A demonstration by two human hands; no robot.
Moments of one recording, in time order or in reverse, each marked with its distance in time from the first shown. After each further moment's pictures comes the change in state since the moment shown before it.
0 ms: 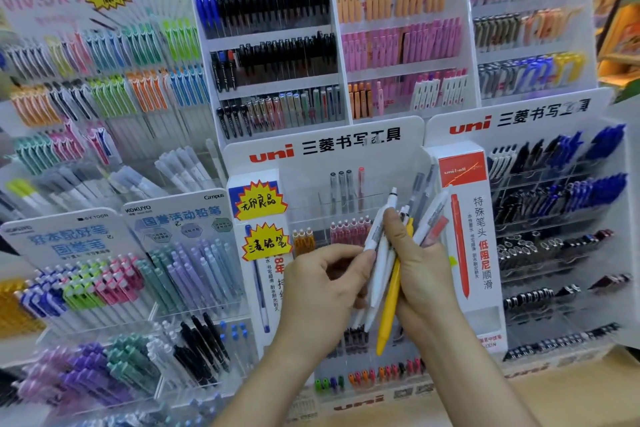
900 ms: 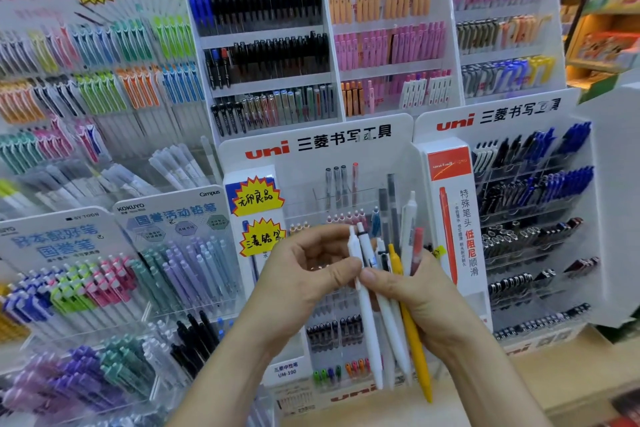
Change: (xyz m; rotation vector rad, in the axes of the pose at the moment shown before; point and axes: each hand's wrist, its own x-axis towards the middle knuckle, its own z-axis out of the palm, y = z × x) left_hand 0.002 0.003 -0.040 -0.291 -0.237 -0.054; right_hand -0.037 -0.010 -0.017 -0.321 -0.413 -0.014
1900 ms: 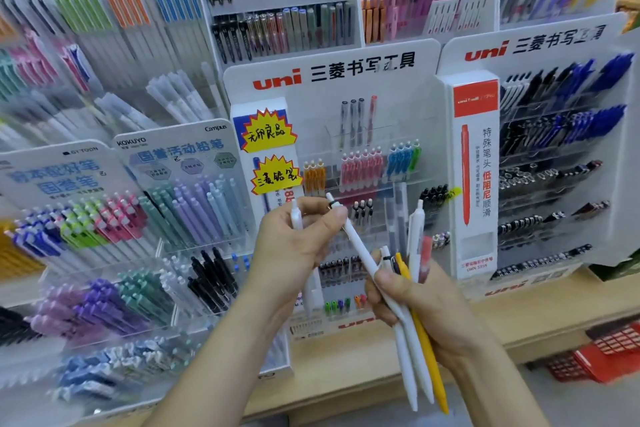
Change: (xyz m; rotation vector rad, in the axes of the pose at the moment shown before) left_hand -0.025 -0.027 -0.015 -0.073 0.249 -0.167; right_hand -0.045 0.054 0.015 0.222 -0.082 0.230
